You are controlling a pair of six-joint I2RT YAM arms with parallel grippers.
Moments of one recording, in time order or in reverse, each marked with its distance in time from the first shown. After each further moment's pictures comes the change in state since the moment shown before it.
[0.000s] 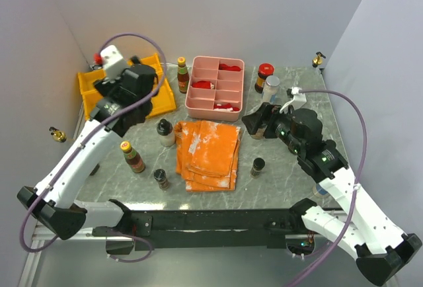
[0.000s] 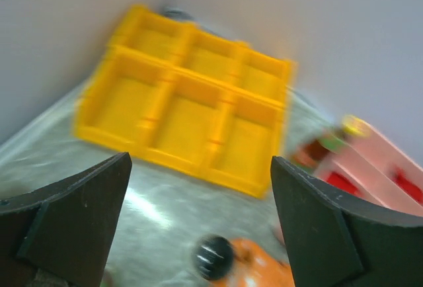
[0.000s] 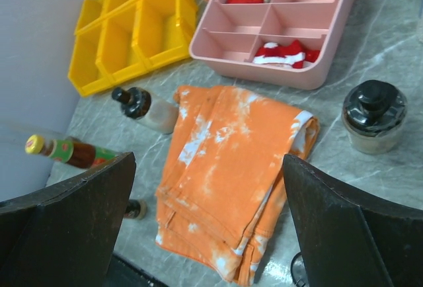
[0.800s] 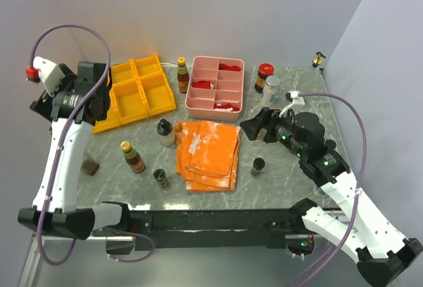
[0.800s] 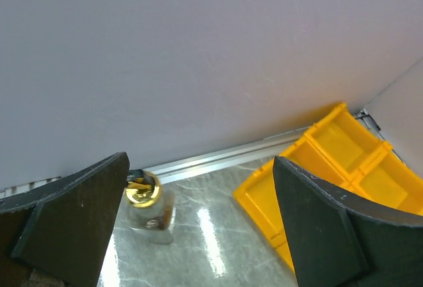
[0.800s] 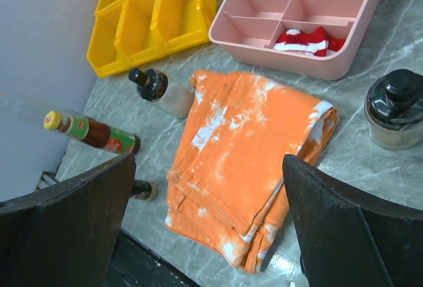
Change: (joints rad) left arm 0.465 -0.003 0.130 -0.472 -0.255 -0.234; right arm 0.000 -0.048 -0.033 -0.002 -0.093 0.000
